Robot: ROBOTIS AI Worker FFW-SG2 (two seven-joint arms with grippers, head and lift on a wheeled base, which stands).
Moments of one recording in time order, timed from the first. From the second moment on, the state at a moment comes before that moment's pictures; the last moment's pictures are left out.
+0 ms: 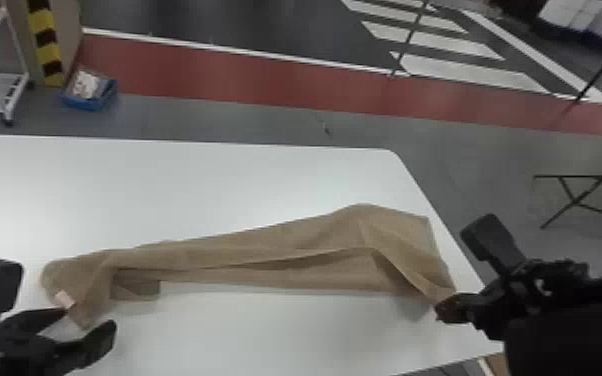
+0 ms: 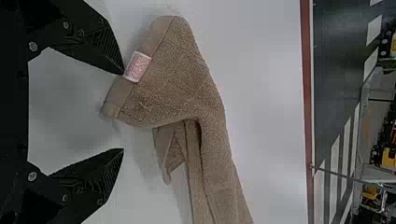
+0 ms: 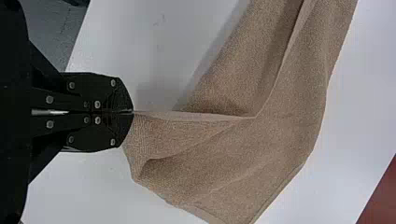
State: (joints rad) left arm 0.33 0.00 -0.07 -2.17 -0.27 0.97 -0.53; right arm 0.33 -0.50 -0.19 -2.26 0.82 1.30 1.25
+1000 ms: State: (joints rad) left arm 0.30 0.00 -0.07 -2.13 -0.31 0.95 -0.54; right arm 0.35 -0.50 -0.20 -2.27 0.82 1.30 1.25
